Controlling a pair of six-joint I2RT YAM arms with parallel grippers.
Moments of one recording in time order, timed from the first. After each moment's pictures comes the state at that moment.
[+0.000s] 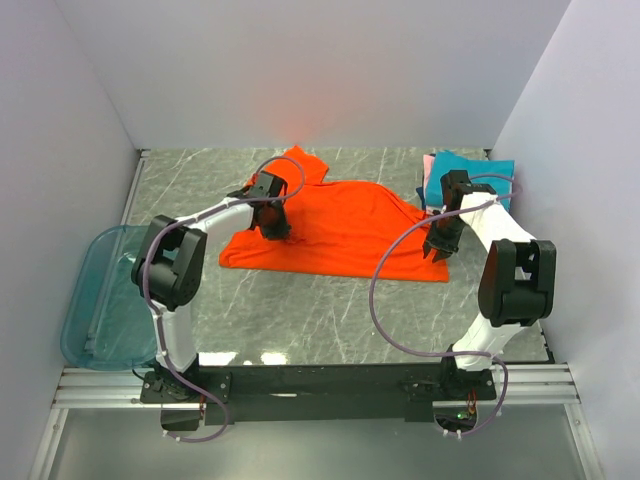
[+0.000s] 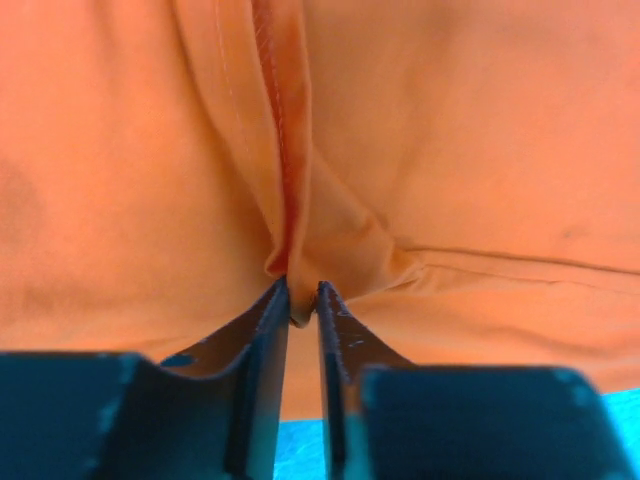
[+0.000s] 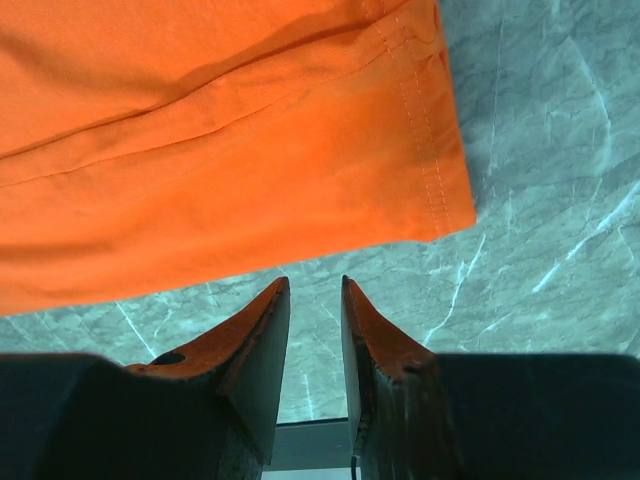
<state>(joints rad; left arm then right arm) -0.44 1.92 1.32 -0.42 0.02 -0.70 -0.01 1.70 1.25 -0.96 -0.02 0.42</state>
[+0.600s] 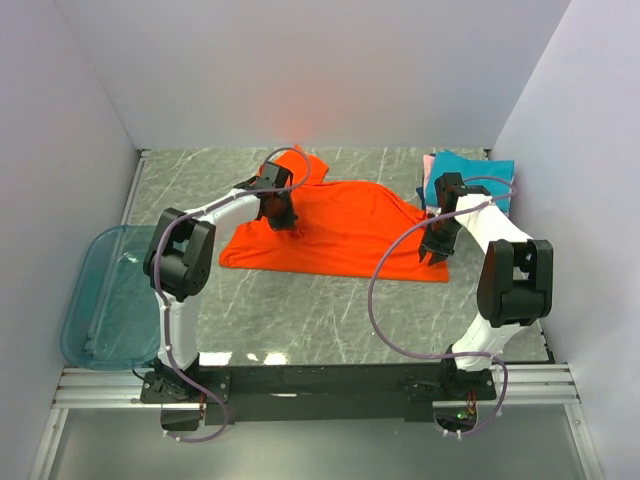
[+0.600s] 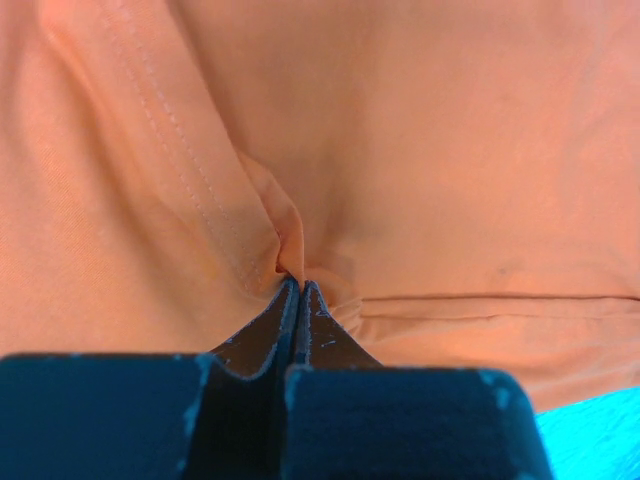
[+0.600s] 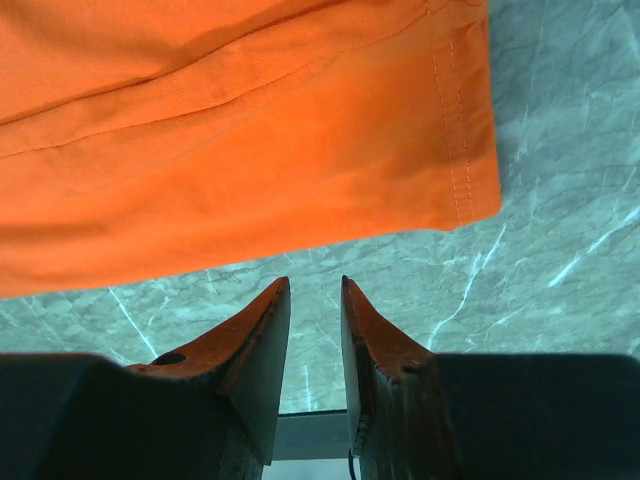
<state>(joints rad) -0.44 2.02 1.47 -0.42 0.06 -0.70 0.02 1.70 1.23 -0.97 -0.04 0.42</state>
